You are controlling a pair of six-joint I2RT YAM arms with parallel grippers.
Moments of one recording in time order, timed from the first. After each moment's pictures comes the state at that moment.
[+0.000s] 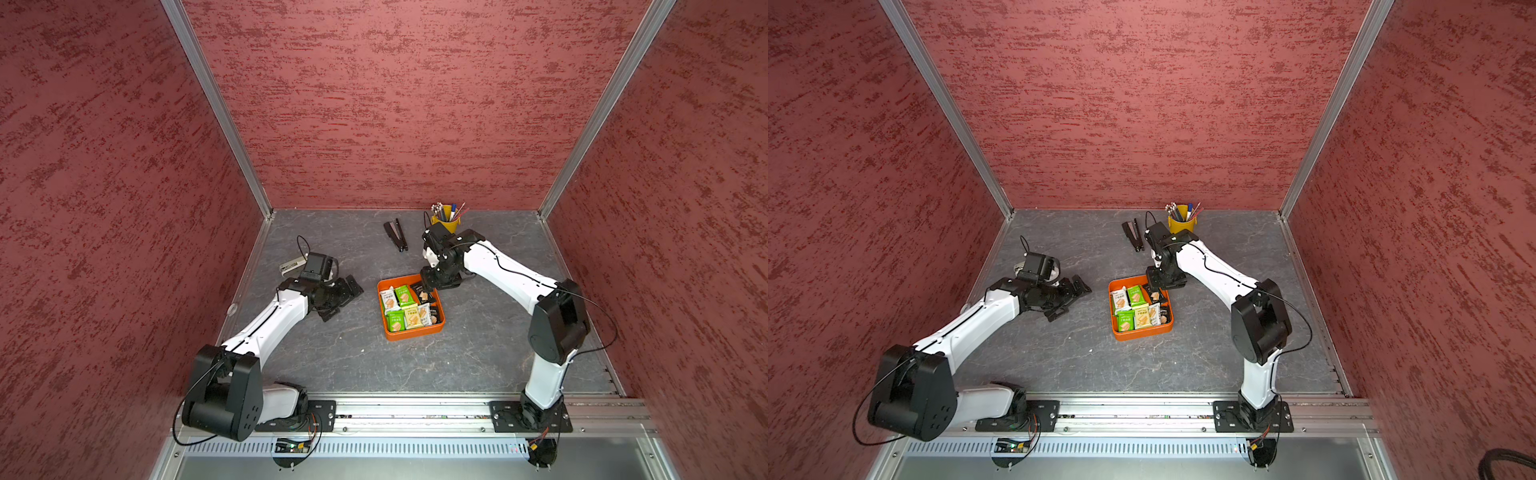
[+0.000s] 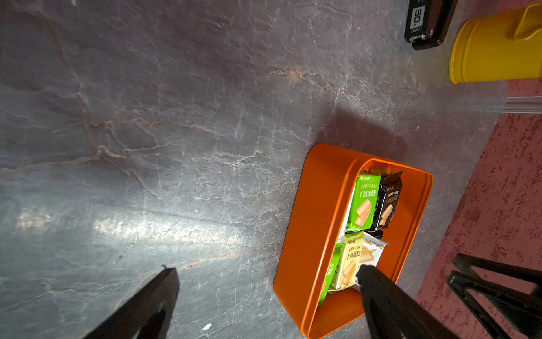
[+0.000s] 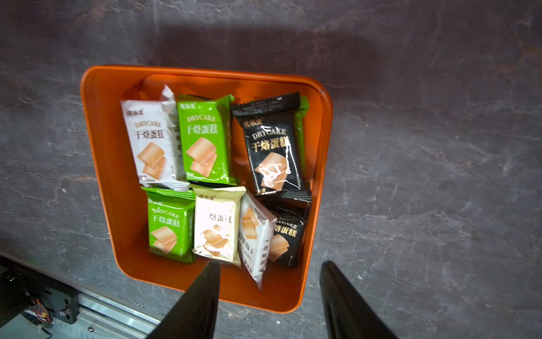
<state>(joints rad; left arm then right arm) -0.22 1.32 0.83 -0.61 0.33 -0.81 0.59 1.87 1.65 -1.11 -0.14 0.33</state>
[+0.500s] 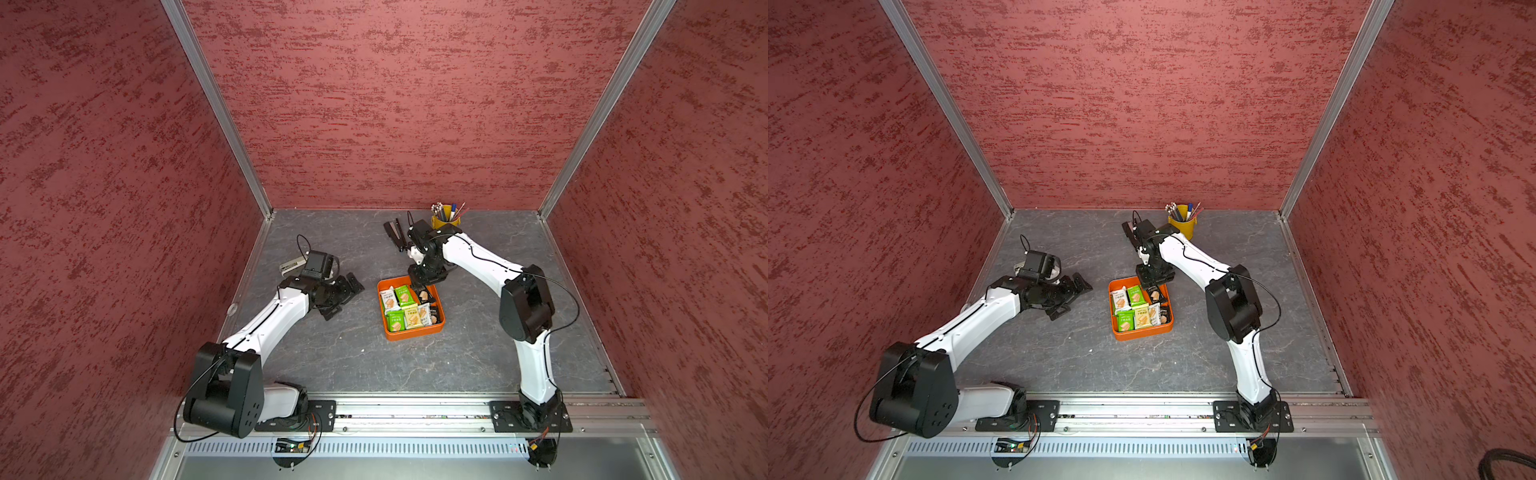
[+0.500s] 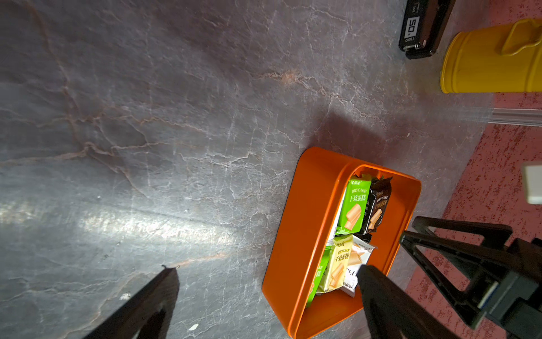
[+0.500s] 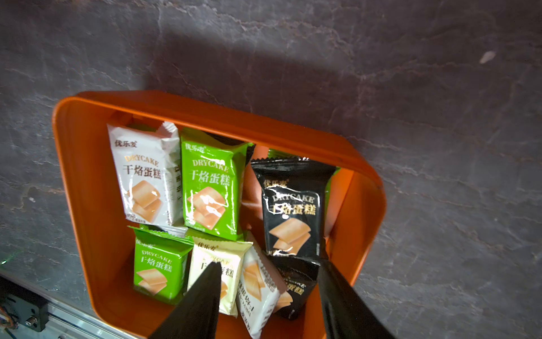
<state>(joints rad) -0.23 1.32 0.85 -0.59 0.32 -0.87 0.60 2.12 1.85 -1.17 -0.13 0.21</state>
